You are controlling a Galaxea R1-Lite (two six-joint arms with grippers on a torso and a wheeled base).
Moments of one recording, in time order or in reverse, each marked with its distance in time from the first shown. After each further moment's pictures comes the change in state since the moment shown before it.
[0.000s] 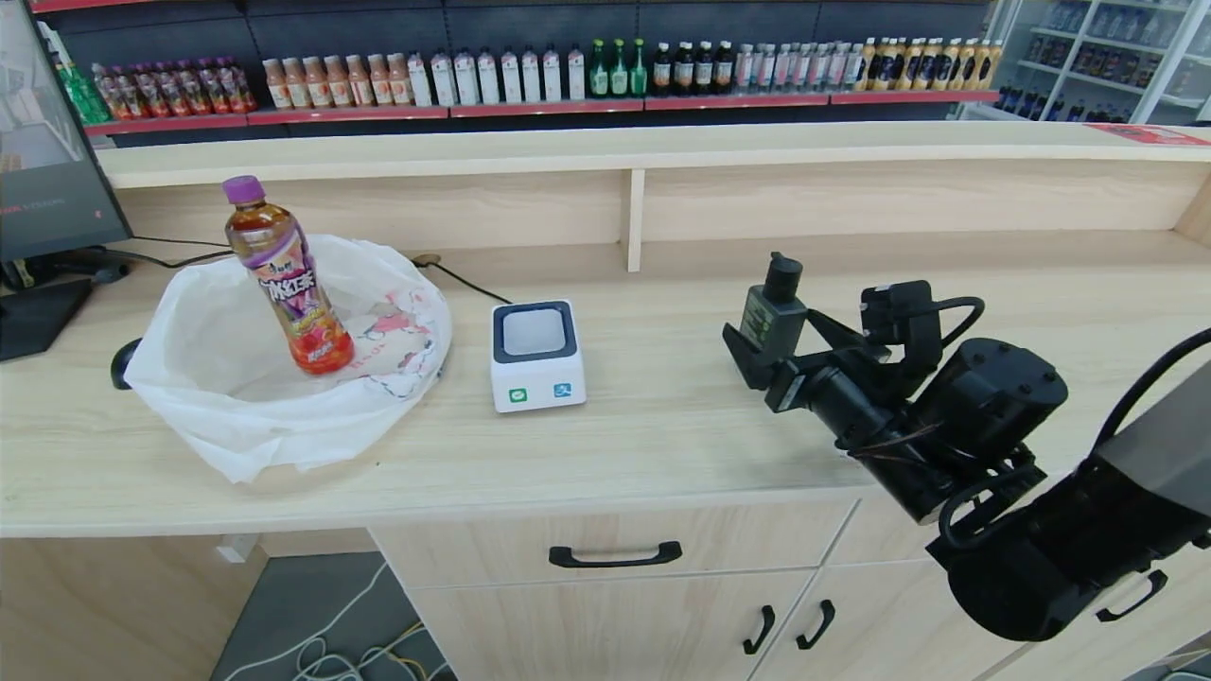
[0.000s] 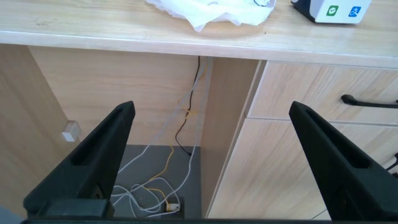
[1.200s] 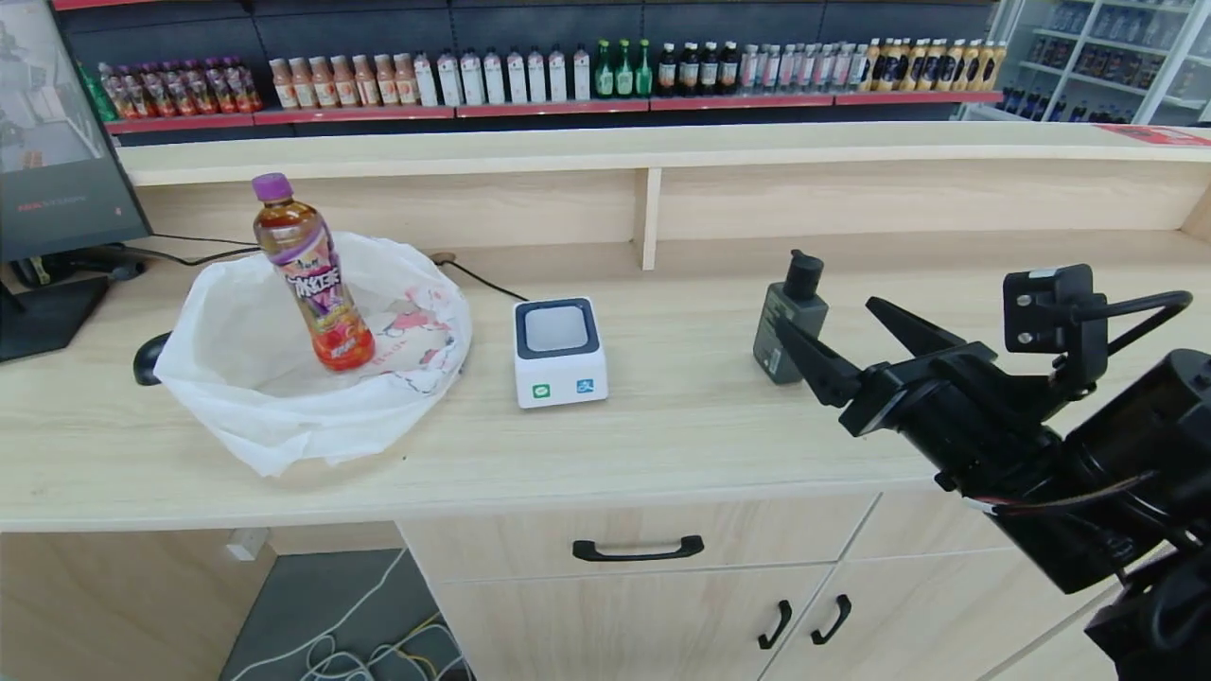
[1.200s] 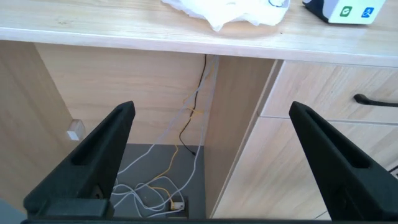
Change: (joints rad) left arm 0.000 0.000 0.000 0.000 0.000 -0.004; right arm 0.049 -0.296 0.247 -0.001 0.000 0.017
